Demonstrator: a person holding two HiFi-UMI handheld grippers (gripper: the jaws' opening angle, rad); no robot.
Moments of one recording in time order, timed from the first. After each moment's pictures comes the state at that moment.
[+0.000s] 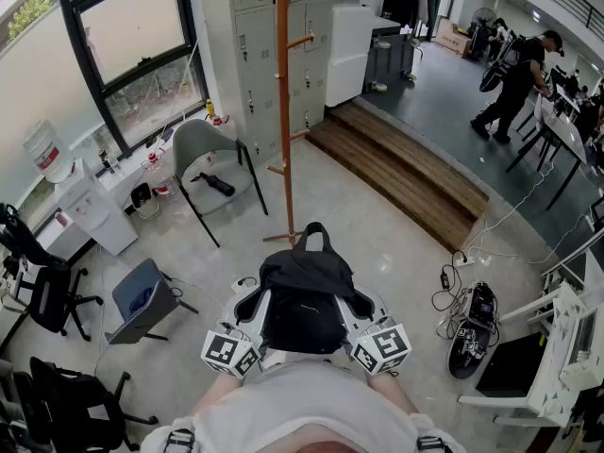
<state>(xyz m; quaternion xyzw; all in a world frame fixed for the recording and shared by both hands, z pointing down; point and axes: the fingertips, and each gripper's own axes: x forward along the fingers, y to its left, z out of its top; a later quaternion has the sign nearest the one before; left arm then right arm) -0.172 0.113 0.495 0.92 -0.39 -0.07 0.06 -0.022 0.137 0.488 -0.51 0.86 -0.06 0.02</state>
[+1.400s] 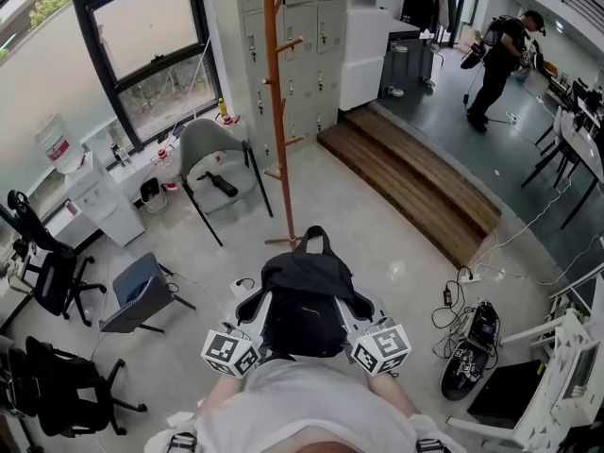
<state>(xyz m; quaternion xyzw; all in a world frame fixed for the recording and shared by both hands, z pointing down) -0.086 0.090 0.508 0.90 -0.43 -0.05 0.08 0.064 0.102 0.501 -0.47 0.88 -0.09 0.03</state>
